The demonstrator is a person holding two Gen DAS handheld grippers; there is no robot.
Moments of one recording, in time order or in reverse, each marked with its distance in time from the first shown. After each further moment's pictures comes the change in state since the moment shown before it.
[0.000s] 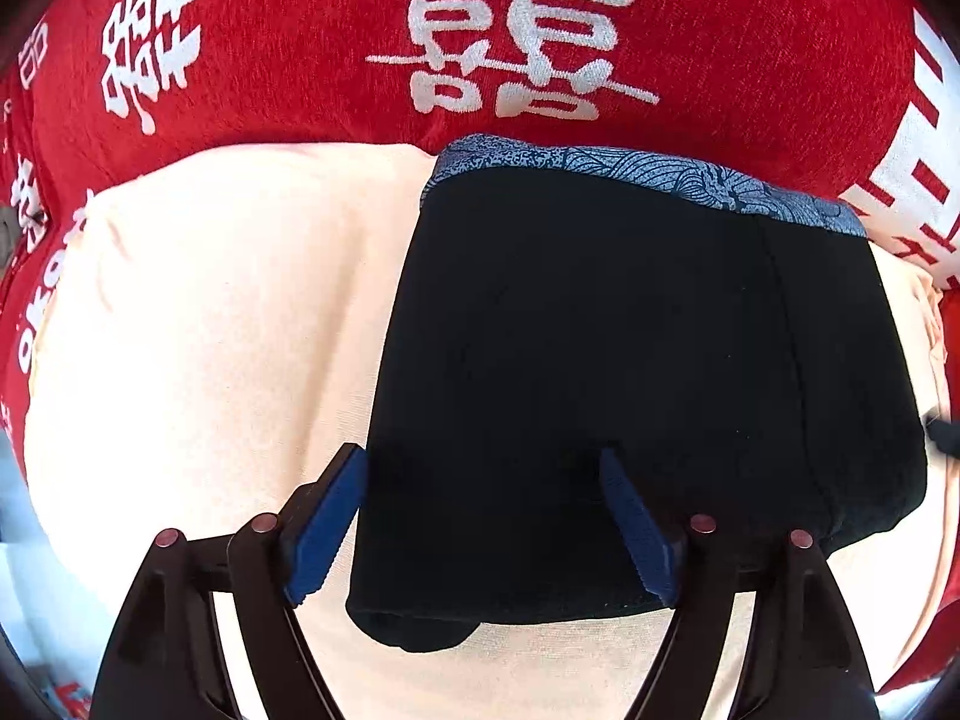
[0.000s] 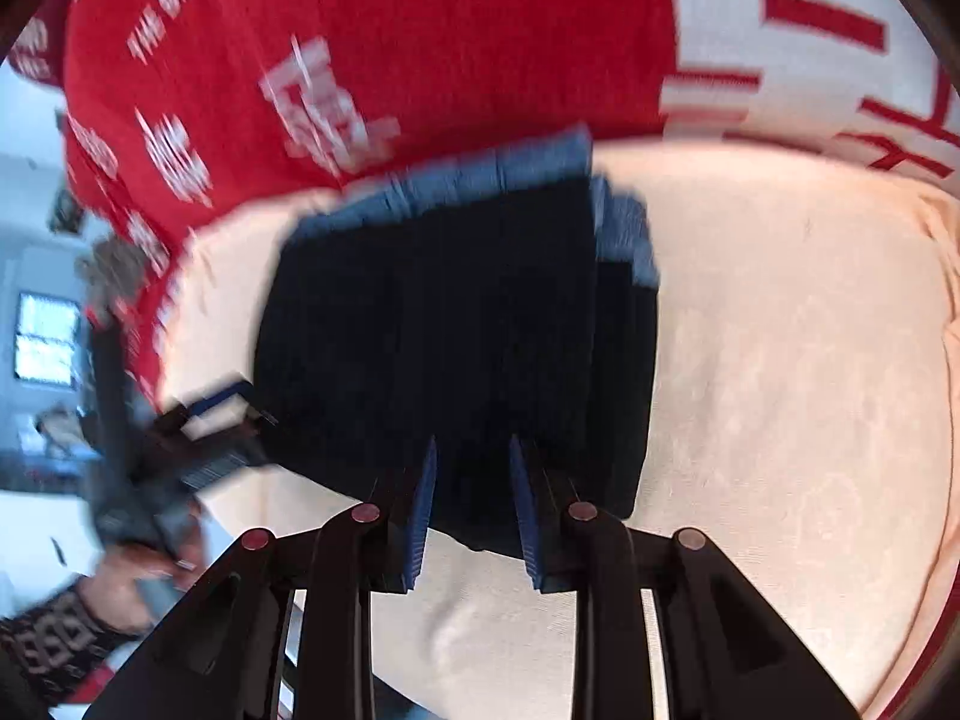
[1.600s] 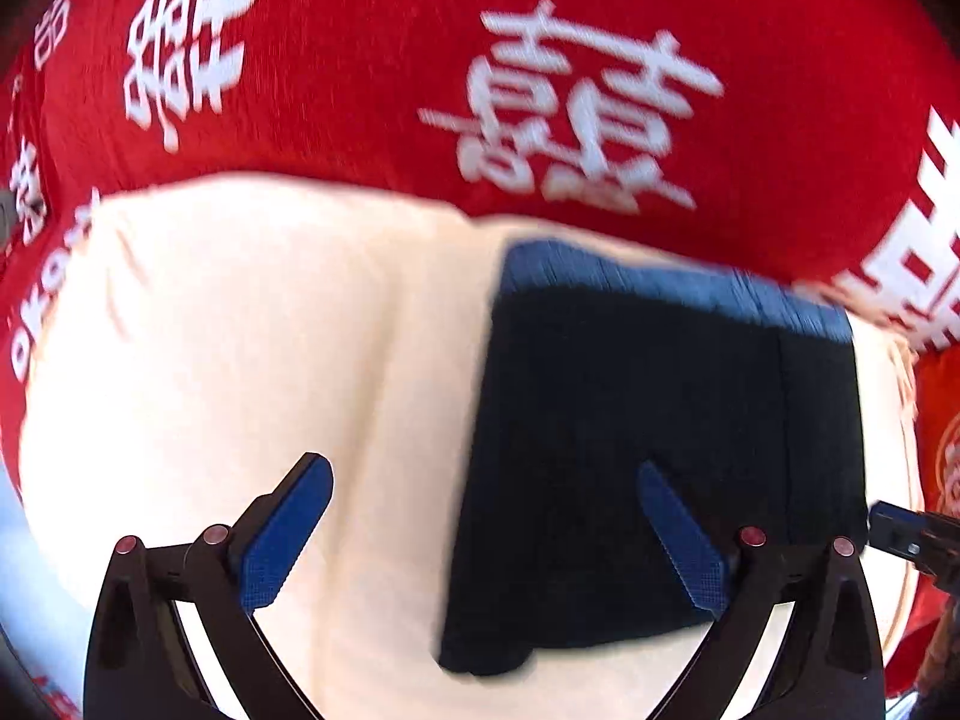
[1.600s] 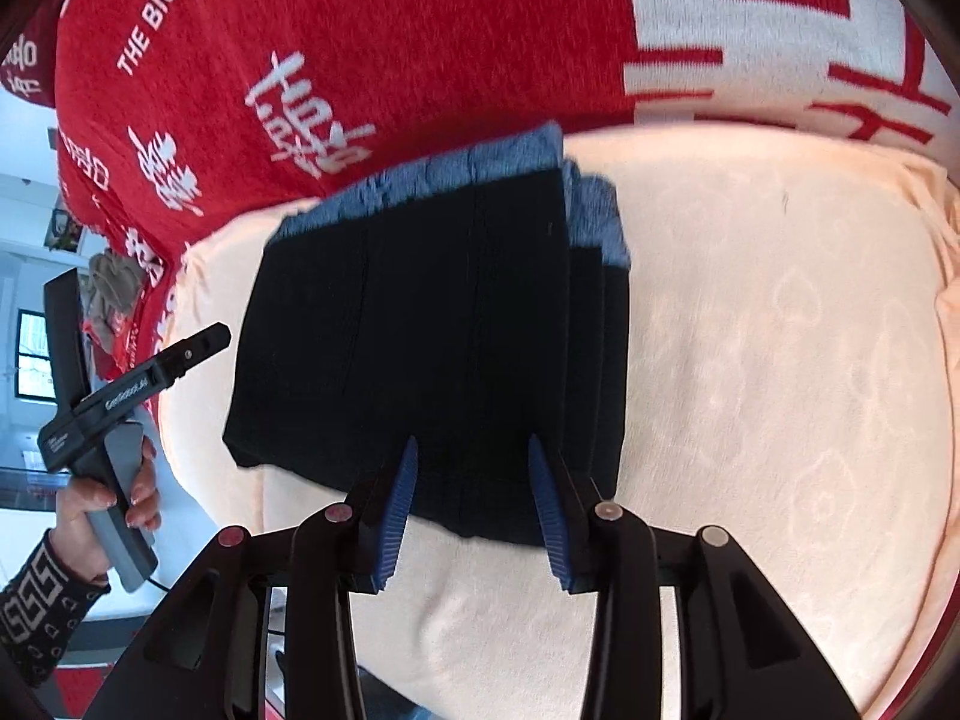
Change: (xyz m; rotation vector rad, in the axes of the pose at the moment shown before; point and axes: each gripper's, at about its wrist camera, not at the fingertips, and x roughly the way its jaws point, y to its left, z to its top) left arm -0.018 0.040 0.048 -0.049 -0.063 -0.042; right arm -0.017 -0.020 0.002 0.046 -0.058 0.045
